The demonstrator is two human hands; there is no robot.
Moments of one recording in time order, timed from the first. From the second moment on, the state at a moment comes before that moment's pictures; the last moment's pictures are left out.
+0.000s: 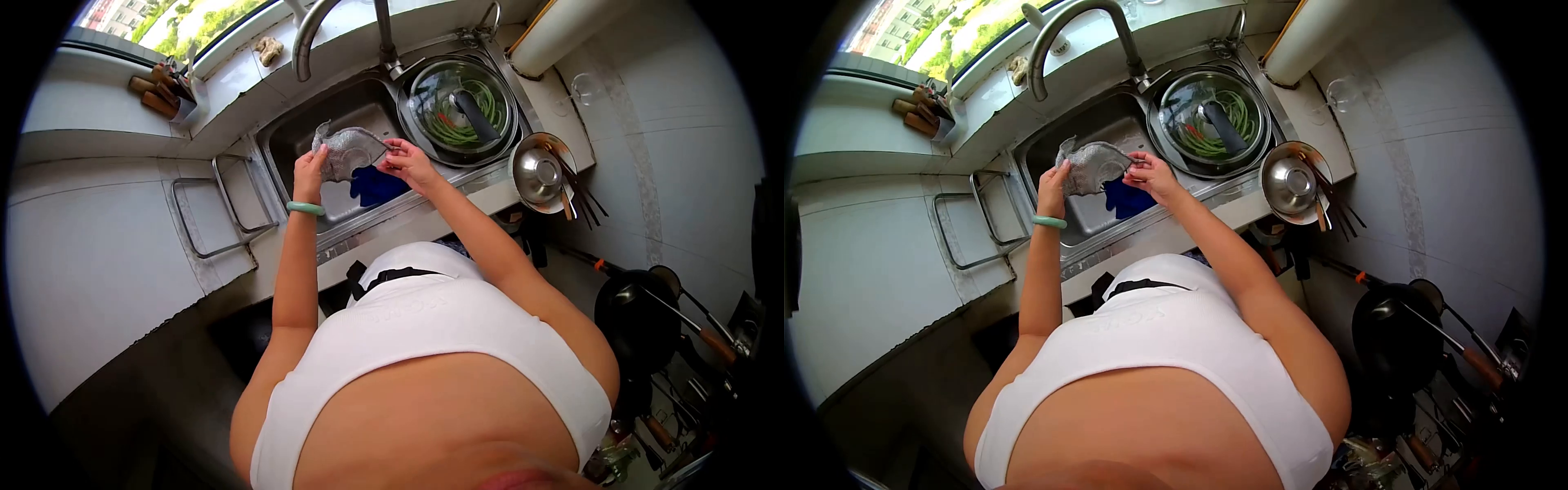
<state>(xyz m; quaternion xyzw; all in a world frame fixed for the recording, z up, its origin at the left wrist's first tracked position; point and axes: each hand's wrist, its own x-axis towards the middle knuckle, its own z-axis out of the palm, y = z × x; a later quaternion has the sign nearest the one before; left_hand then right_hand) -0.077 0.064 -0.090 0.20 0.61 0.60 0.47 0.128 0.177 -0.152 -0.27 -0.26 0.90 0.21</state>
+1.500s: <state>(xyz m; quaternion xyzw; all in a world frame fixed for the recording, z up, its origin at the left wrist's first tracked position) -0.106 0.152 0.058 0.37 0.58 0.73 0.05 0.133 0.195 -0.087 -0.37 -0.89 0.23 0.13</state>
